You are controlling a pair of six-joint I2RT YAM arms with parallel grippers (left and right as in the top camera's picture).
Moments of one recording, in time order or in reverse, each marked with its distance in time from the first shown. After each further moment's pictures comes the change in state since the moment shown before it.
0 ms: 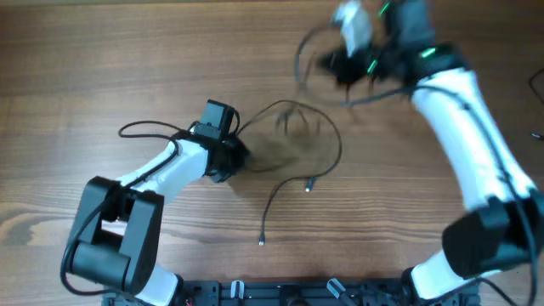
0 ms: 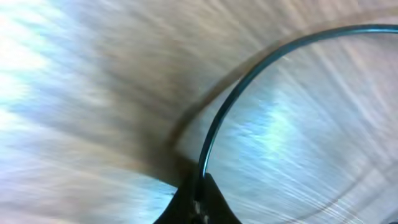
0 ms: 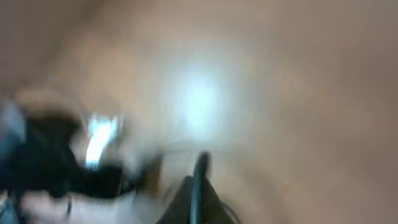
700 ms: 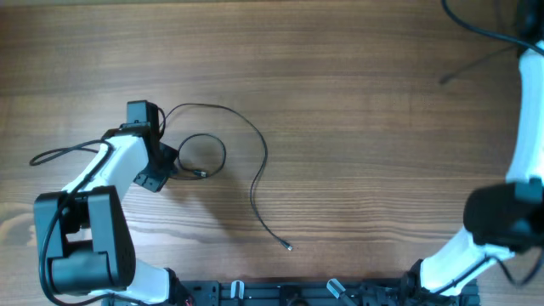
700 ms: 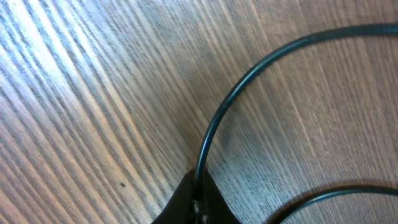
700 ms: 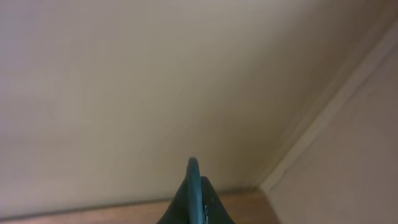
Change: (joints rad) left arm 0.406 -0.029 0.013 -0.248 -0.294 0.003; right arm -0.410 0.182 0.352 0.393 0.747 -0.134
